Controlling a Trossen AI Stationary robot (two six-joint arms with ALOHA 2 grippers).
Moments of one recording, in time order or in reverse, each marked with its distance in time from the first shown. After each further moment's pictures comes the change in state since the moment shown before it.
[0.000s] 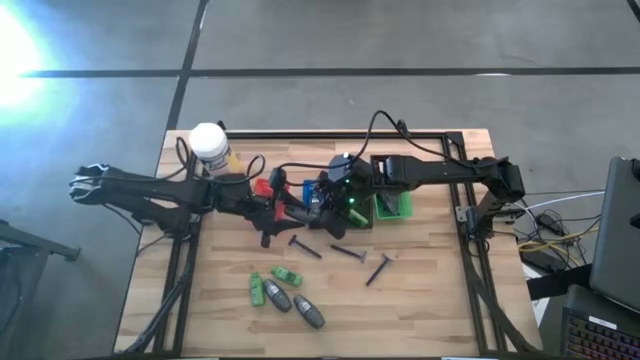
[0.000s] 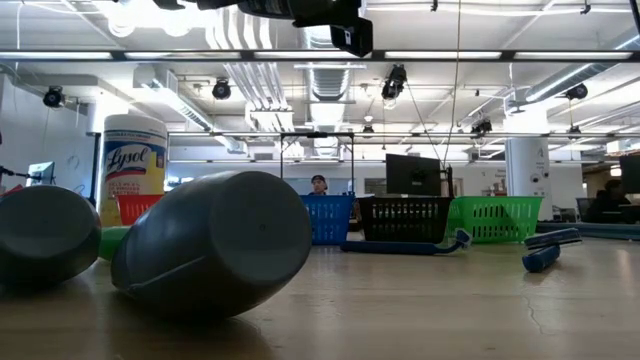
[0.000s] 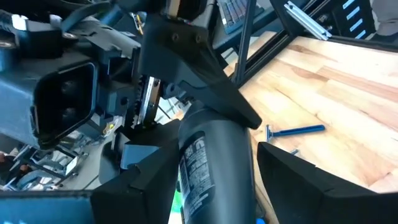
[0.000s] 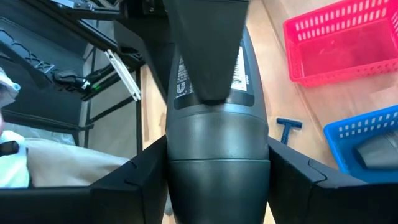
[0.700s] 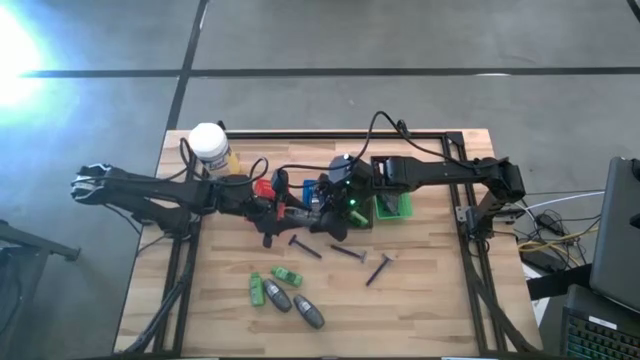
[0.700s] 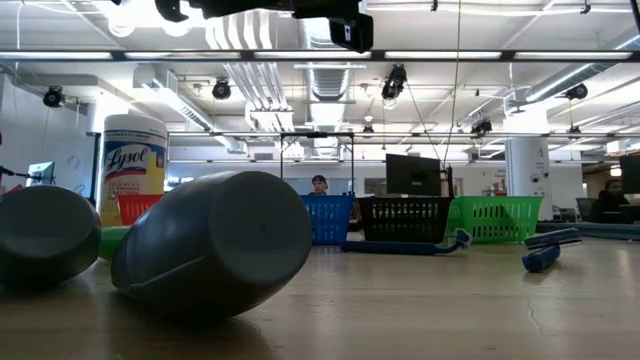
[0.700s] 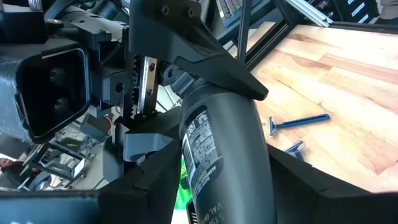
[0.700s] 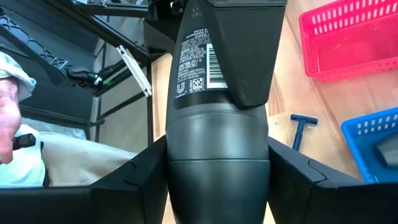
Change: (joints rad) left arm 0.005 0.014 -0.004 0.012 -0.016 0.058; right arm 0.010 0.001 0.000 0.003 -0.036 0.015
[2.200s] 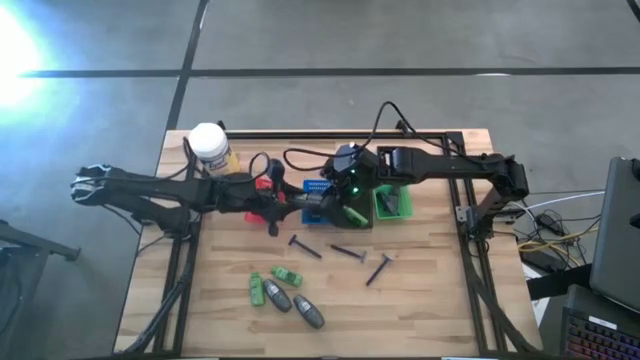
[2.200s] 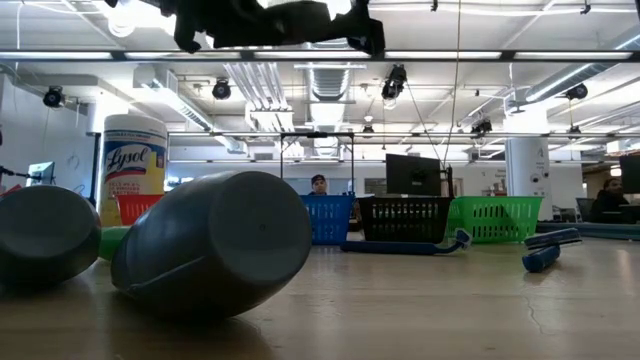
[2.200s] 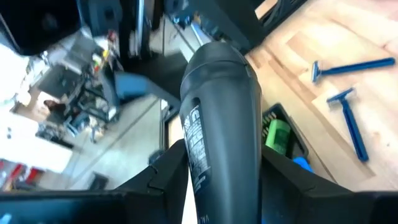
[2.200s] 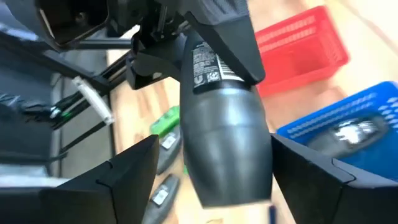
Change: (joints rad) left arm 0.035 -0.001 -0.006 -0.065 -0.228 -0.014; right arm -0.046 -0.033 0.018 -0.074 0.165 0.016
